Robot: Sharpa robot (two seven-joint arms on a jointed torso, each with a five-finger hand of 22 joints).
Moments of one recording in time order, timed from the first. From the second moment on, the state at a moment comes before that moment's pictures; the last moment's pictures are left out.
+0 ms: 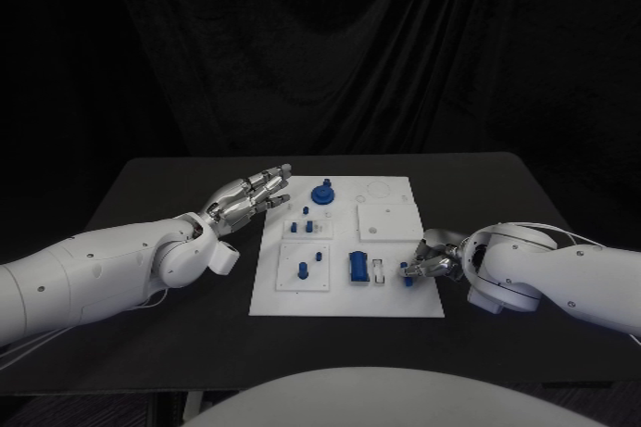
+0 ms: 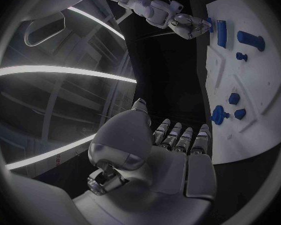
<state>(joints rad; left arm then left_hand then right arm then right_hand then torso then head) 1.07 -0.83 -0.21 1.28 -0.20 0.12 0.62 1.25 0.25 -0.26 0.28 0.34 0.18 0.03 0.07 0.03 0.02 0.14 0.21 0.03 0.01 0.19 0.01 0.00 0.16 0.04 0.29 0.04 0.03 1.15 -0.89 -0.25 1.64 -1.04 -0.12 -0.50 1.15 -0.02 0.29 0.06 0.42 1.06 0.05 0.18 0.69 1.47 -0.02 1.57 1.31 1.46 -0.09 1.55 1.31 0.02 1.47 0.02 1.48 1.31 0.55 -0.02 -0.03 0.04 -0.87</state>
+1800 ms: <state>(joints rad) 1.07 -0.82 -0.21 1.28 -0.20 0.12 0.61 1.25 0.25 -0.26 0.28 0.36 0.18 0.03 0.07 0.03 0.02 0.14 0.21 0.03 0.01 0.19 0.01 0.00 0.16 0.04 0.29 0.04 0.03 1.15 -0.79 -0.24 1.58 -0.96 -0.14 -0.47 1.05 -0.03 0.40 -0.02 0.40 1.06 0.05 0.18 0.68 1.46 -0.01 1.57 1.31 1.46 -0.09 1.55 1.31 0.02 1.47 0.02 1.48 1.31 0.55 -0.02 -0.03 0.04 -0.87</state>
